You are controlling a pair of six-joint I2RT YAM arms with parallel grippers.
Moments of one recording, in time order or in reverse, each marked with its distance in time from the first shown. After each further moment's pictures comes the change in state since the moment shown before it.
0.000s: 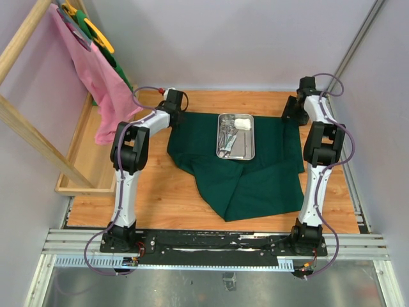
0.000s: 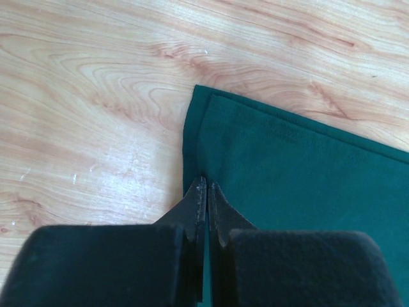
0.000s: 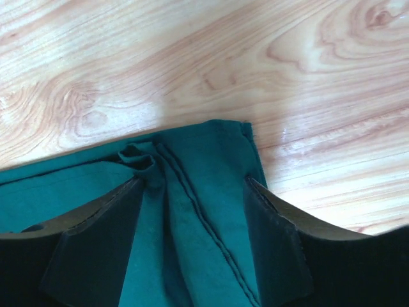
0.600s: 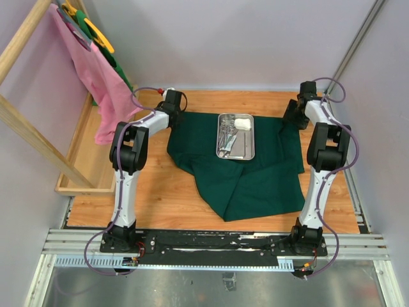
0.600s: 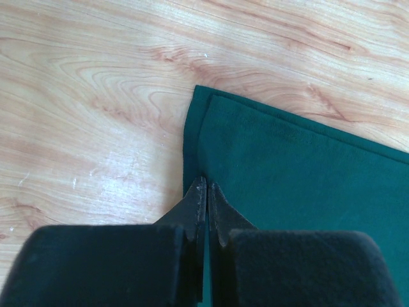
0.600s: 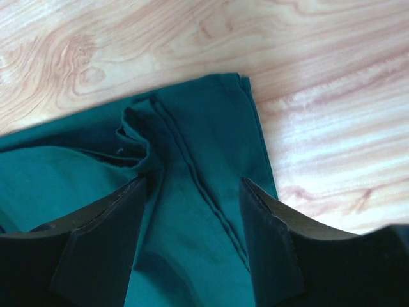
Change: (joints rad) left arm 0.009 -0.010 -0.031 0.045 0.019 0.003; right arm -0.005 -0.146 -0.256 0.145 -0.007 0.030
